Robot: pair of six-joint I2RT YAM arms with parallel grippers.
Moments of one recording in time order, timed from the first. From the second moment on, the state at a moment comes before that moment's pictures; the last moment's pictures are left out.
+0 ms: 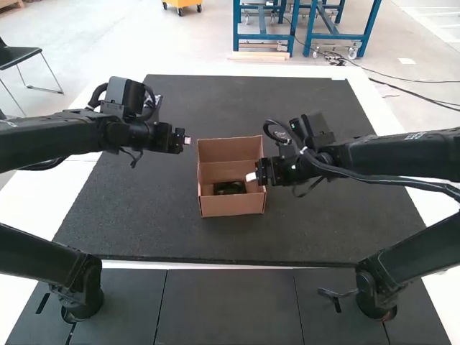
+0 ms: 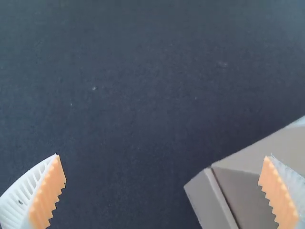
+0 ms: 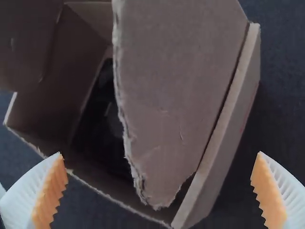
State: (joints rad) left arm -0.30 1.23 0.81 -0.23 0.07 -0.10; right arm 0.53 1.31 0.65 -0.18 -0.29 0.22
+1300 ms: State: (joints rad) left arm -0.45 1.43 1.15 -0.59 0.10 -0.05; right arm 0.46 0.70 0.79 -0.51 -0.21 0.25
